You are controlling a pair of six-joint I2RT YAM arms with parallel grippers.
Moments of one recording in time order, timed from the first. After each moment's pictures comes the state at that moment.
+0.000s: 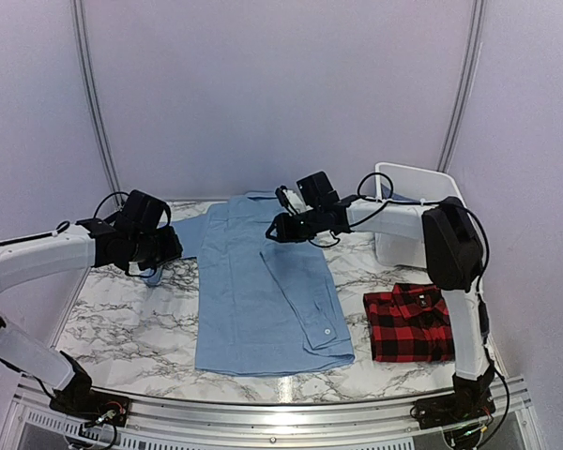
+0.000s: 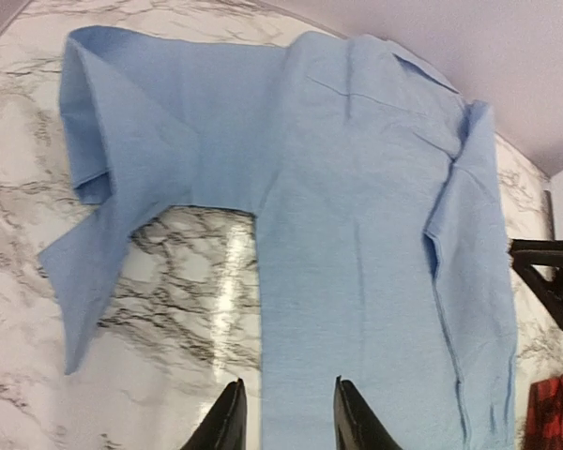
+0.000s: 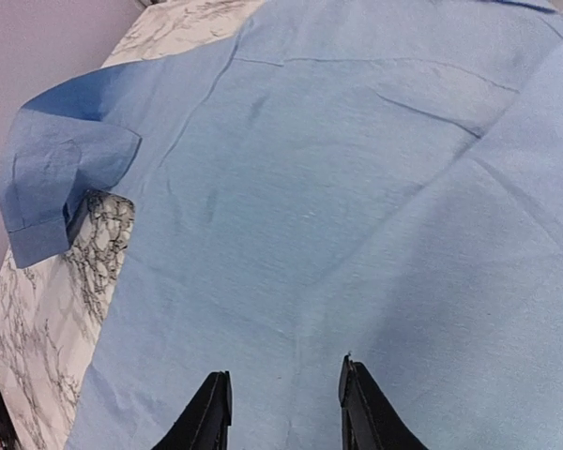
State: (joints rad) left arm -0.57 1.40 0.96 -0.34 -0.22 -0.78; right arm 0.63 2.24 1.77 -0.24 -0.31 0.35
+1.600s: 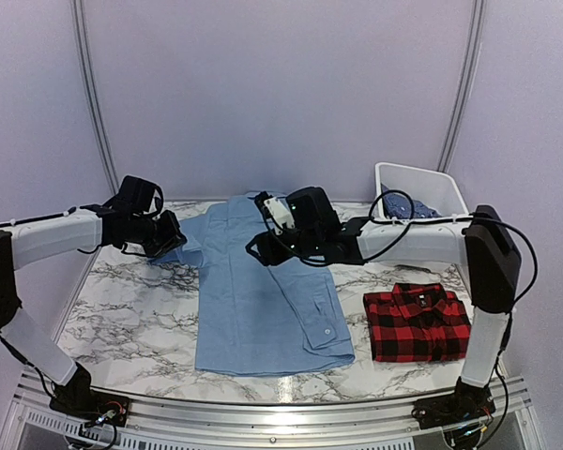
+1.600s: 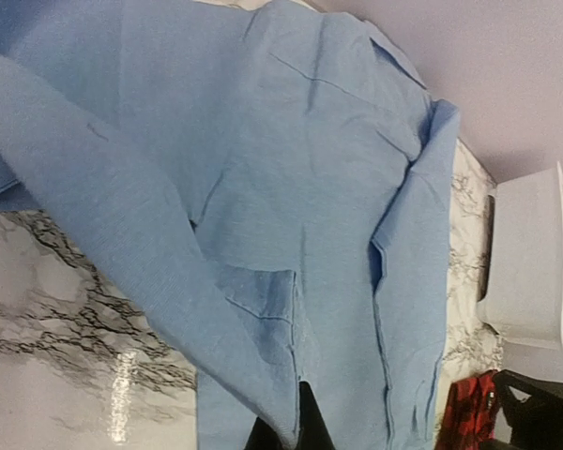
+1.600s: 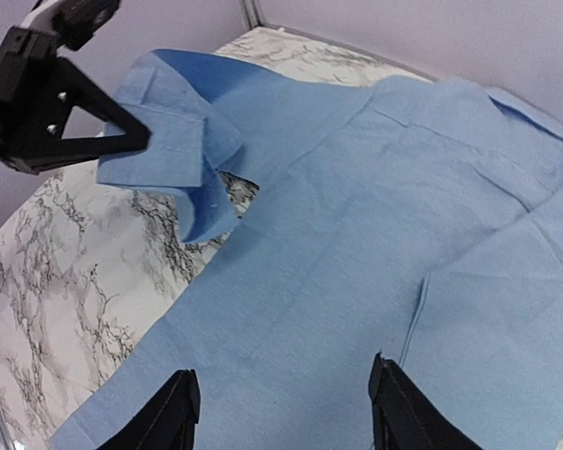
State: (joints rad) left arm -0.37 1.53 1.04 -0.30 0.13 -0.82; right arm 0.86 1.92 1.41 -0.03 -0.09 0.20
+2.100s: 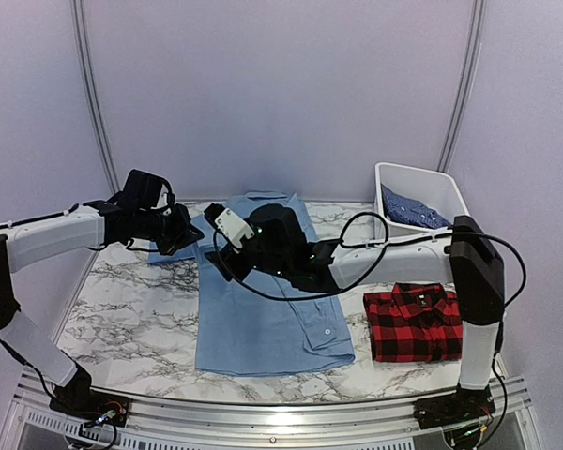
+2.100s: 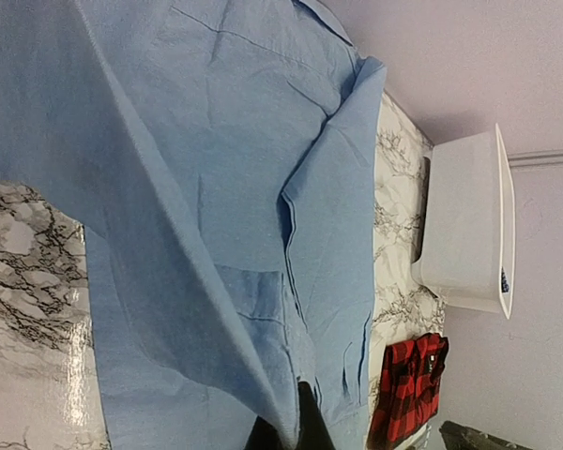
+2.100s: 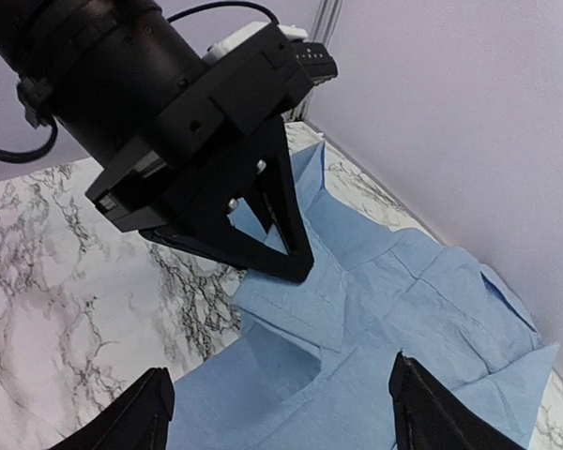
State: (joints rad) left arm -0.45 1.51 1.09 -0.28 0.25 -0.94; right arm 1.06 1.98 1.46 0.22 0.15 -0.15
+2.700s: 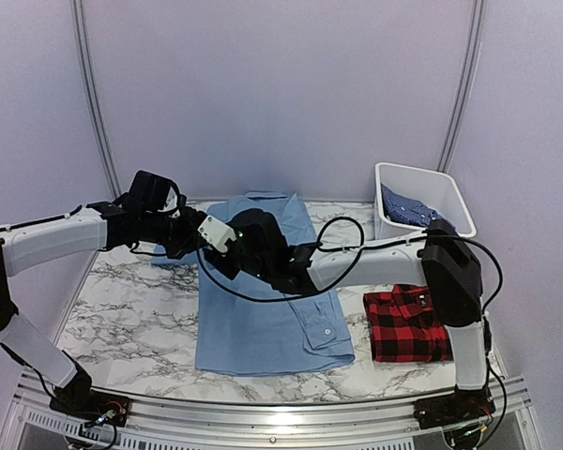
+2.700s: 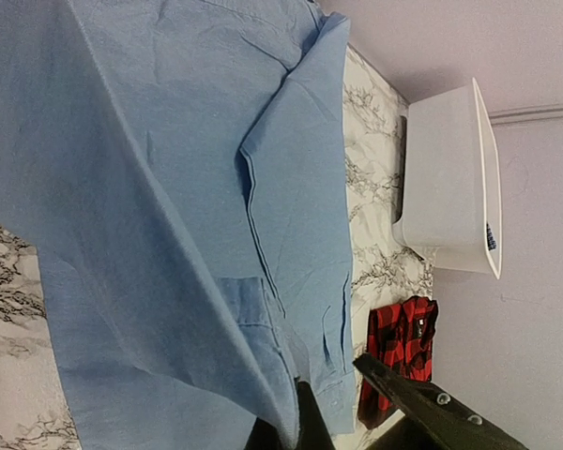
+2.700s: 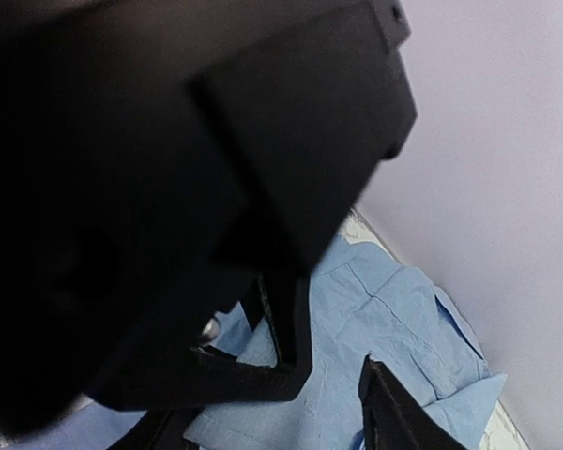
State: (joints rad) left arm -0.52 1.50 1.09 -0.28 0.29 -0.95; right arm 1.08 2.12 1.60 0.23 0.29 -0.35
